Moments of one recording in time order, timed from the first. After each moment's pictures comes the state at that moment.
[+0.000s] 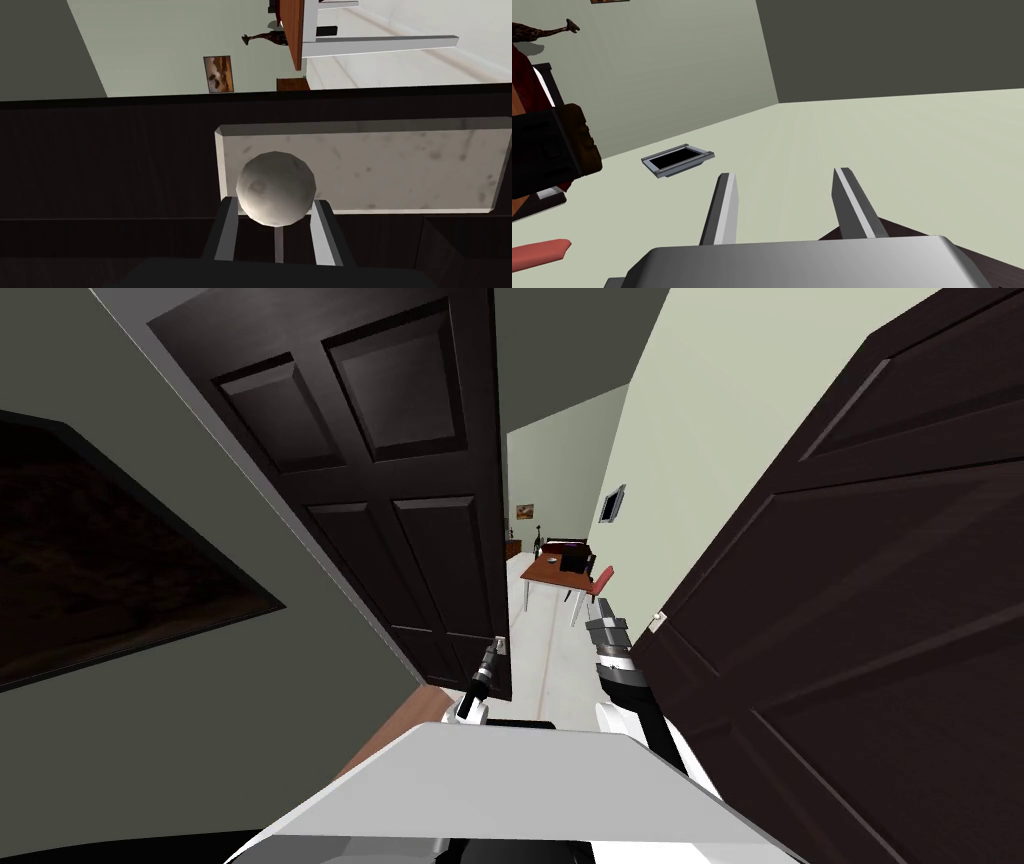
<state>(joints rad) -0.13 0.04 -0.34 -0.68 0.23 -0.79 -0.13</state>
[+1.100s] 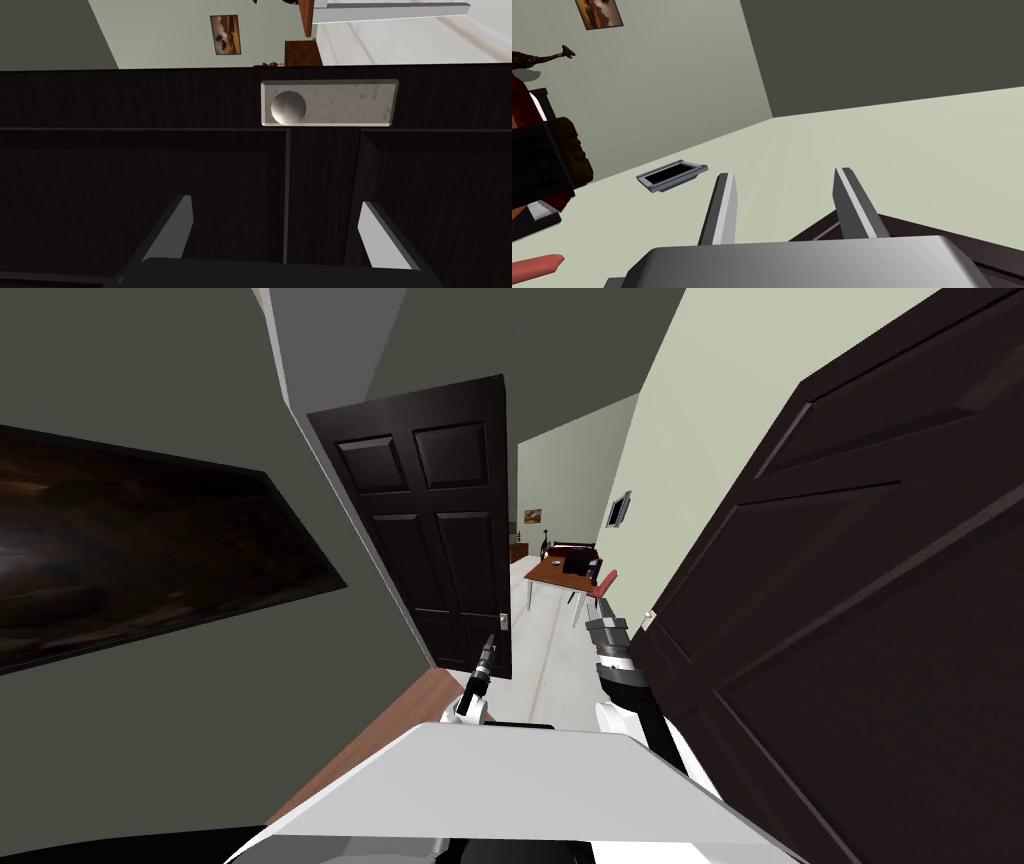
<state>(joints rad) -0.15 0.03 -0.29 -0.64 0.26 -0.80 -0.13</state>
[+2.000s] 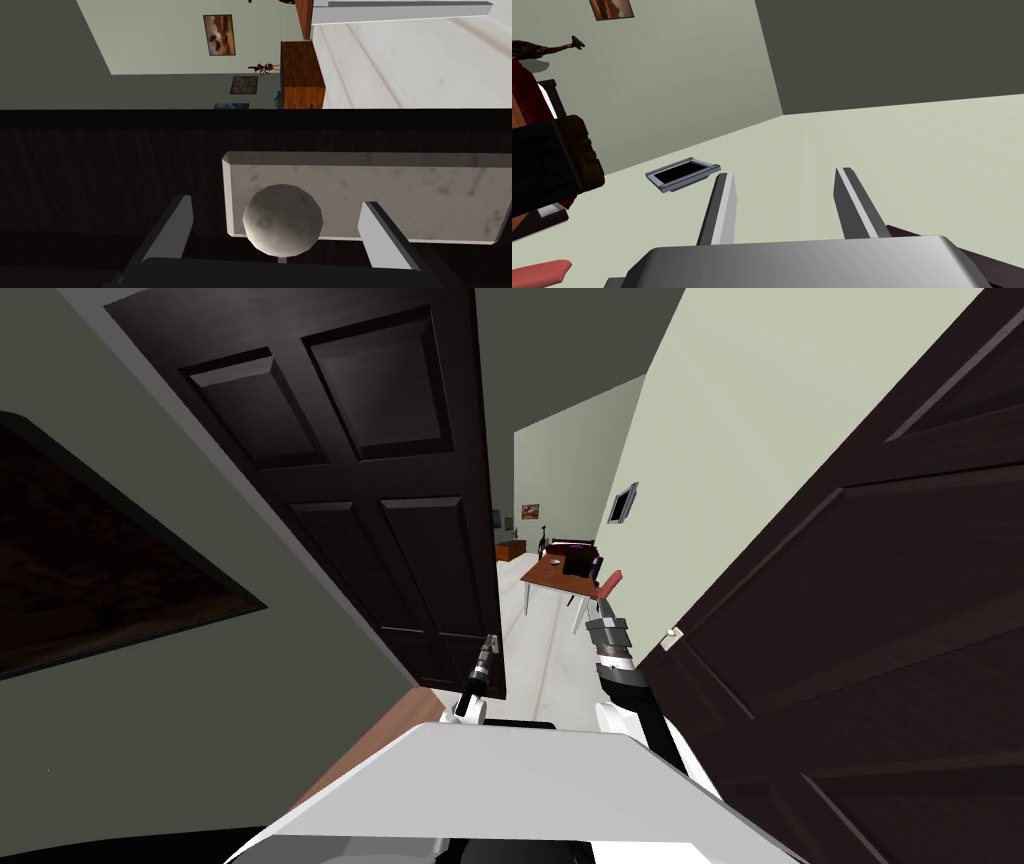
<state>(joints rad) -0.15 0.03 -0.28 -0.64 0.27 -0.82 -0.14</state>
